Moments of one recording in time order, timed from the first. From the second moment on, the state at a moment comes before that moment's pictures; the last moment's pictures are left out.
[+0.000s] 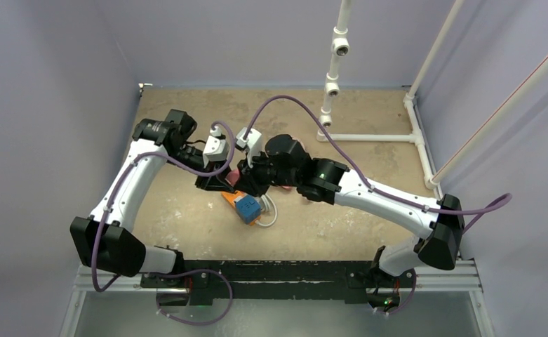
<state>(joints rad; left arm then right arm) -0.22 1.38 1.36 -1.45 1.16 1.32 1.06 1.46 1.34 -0.32 -0.13 0.18</state>
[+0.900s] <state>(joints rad) -0.24 1.32 1.40 -1.45 1.15 1.28 1.07 1.43 1.34 -0.35 -0.17 0.14</state>
